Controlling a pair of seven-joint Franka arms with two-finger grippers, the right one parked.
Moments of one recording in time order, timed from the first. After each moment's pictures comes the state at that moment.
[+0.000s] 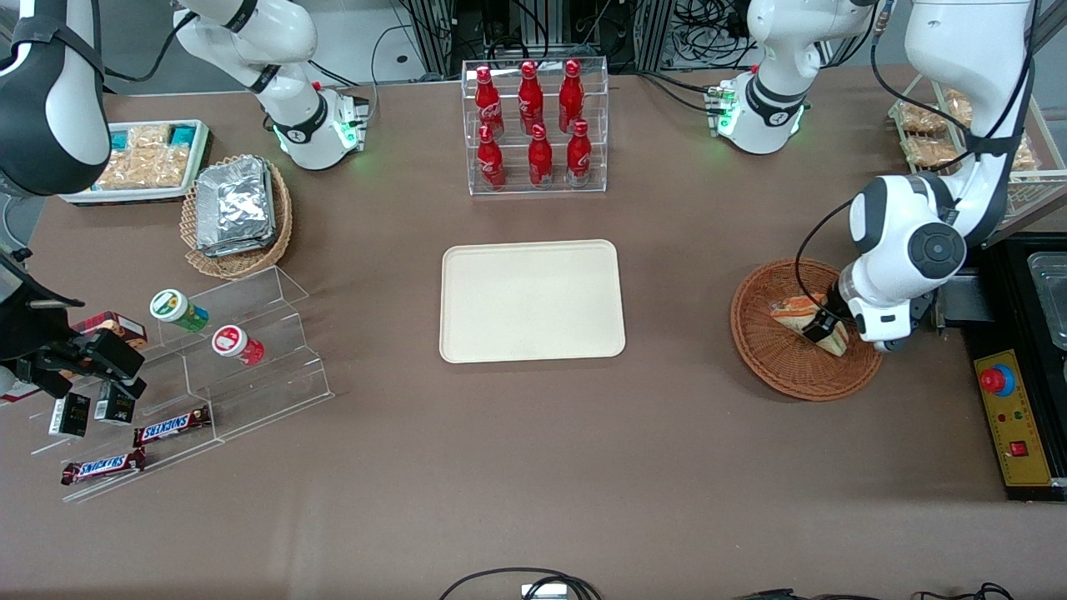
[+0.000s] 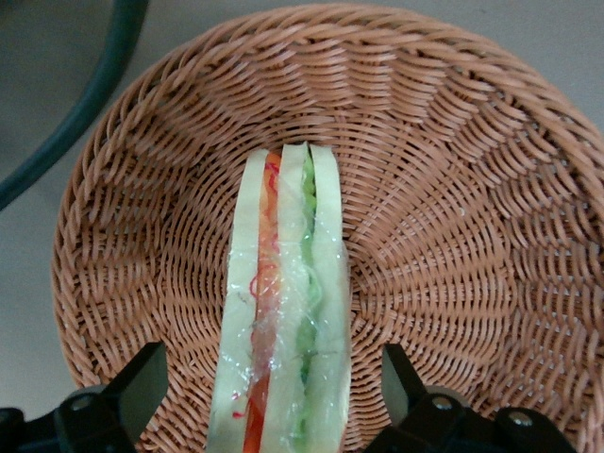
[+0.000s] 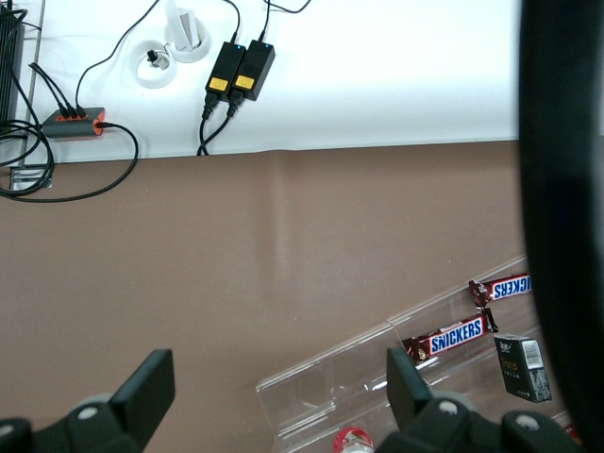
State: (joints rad) arm 0.12 0.21 -0.12 -2.29 0.10 2.39 -0.97
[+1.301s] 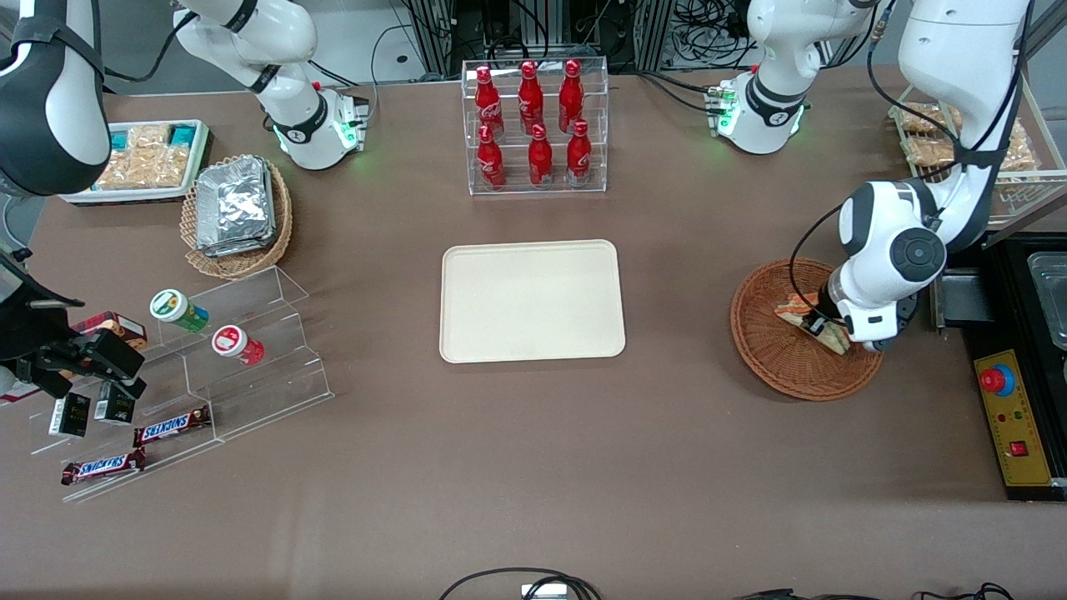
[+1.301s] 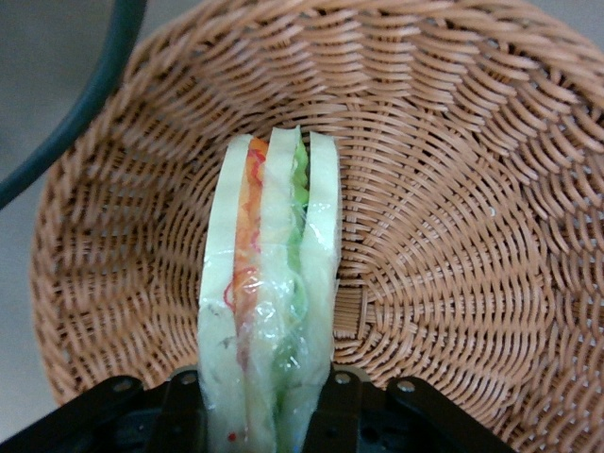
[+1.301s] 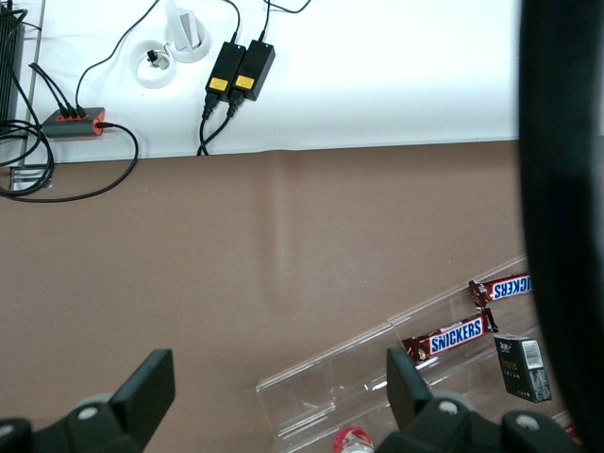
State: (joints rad) arm 0.12 0.23 -0.12 -2.30 0.15 2.39 -1.00
